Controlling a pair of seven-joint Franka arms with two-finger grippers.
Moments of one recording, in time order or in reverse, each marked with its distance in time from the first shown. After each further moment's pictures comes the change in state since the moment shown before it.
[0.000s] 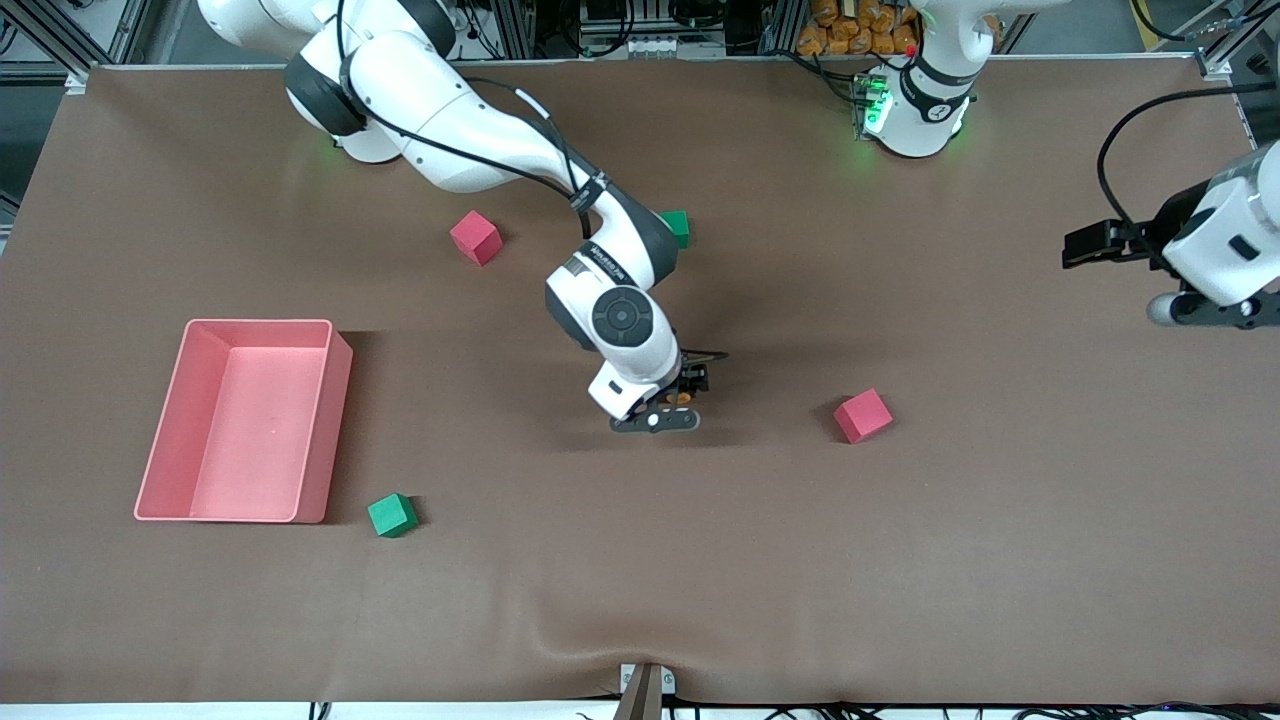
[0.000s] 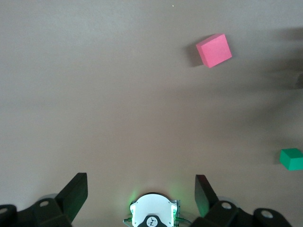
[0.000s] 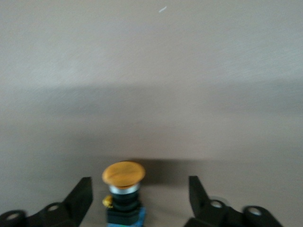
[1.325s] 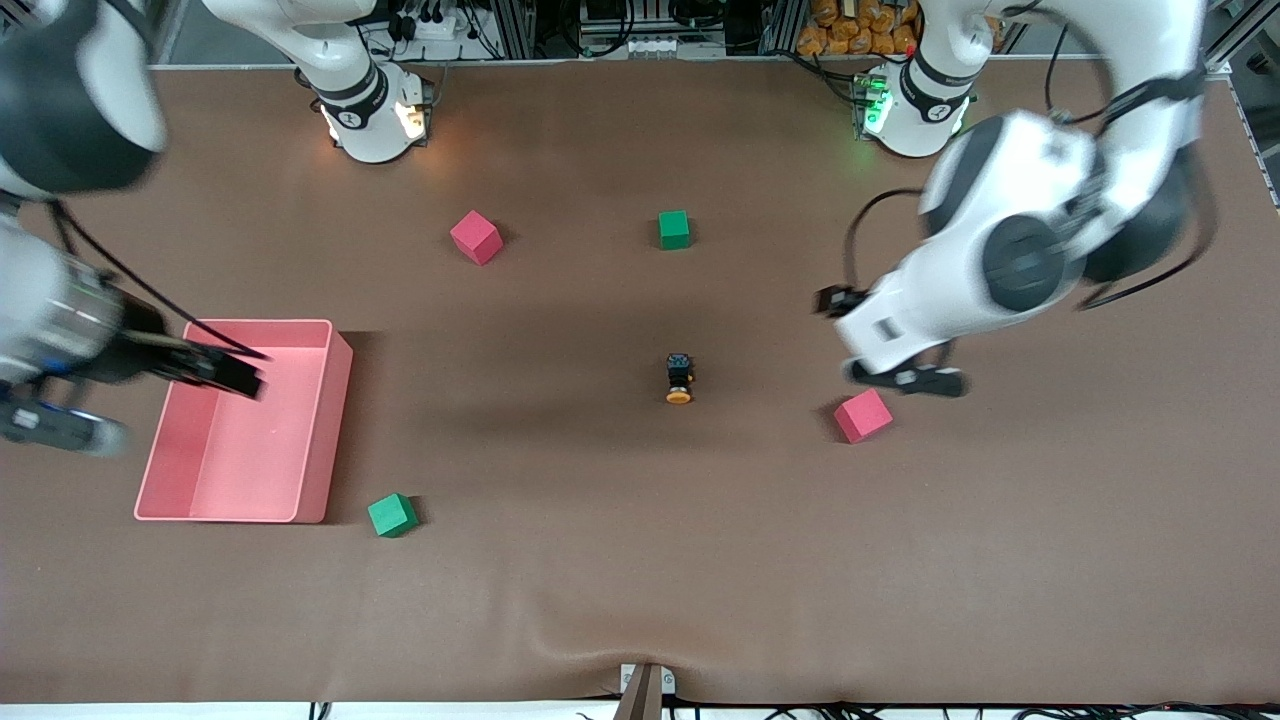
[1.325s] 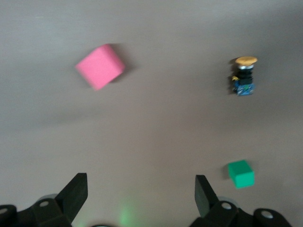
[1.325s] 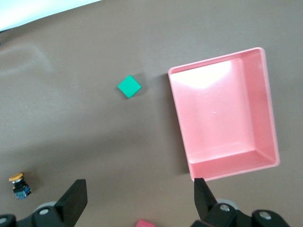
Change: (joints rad) left arm -0.367 0.262 -0.023 0.005 -0.103 0.255 -0.247; right arm -0.601 -0.597 -0.030 0.039 -0.033 -0.696 -0.329
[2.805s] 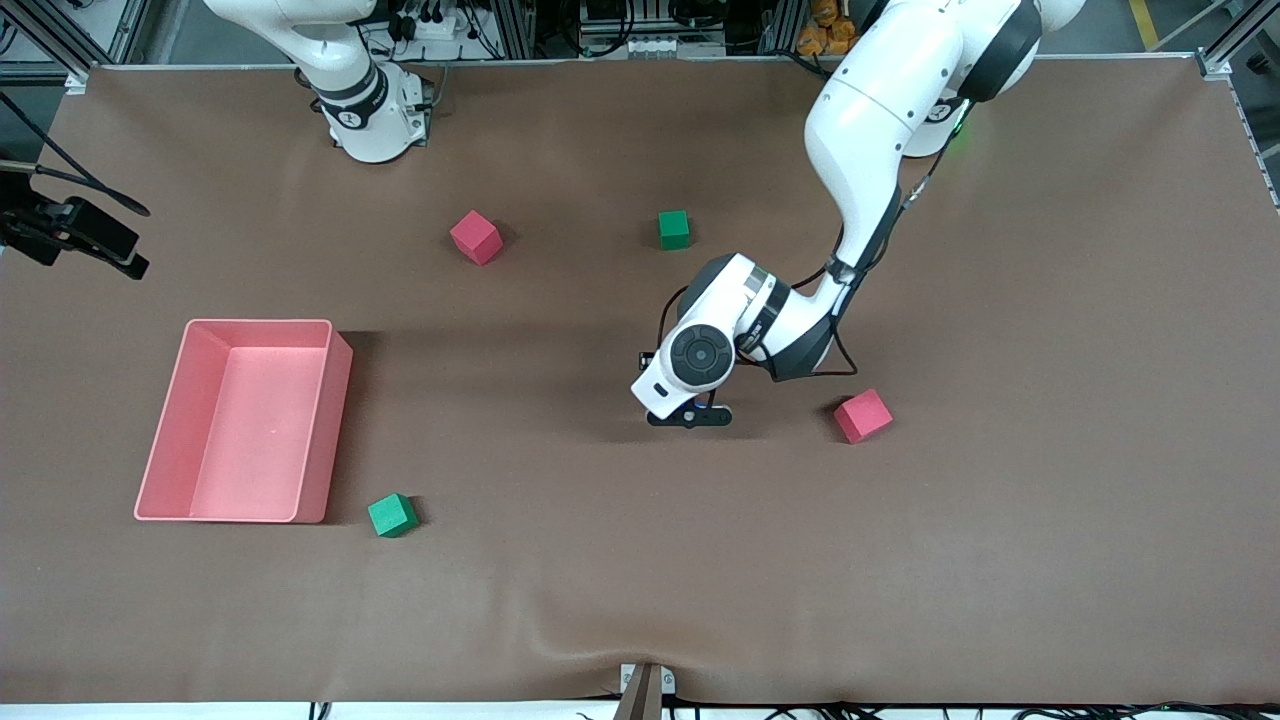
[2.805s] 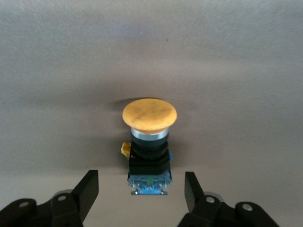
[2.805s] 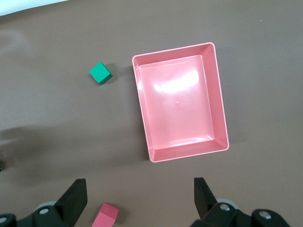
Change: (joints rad) left arm -0.256 0.491 -0.002 0.159 -0.066 0.359 -0.335; right arm -0.014 -0.404 -0.130 -0.461 0.017 0.124 -0.191
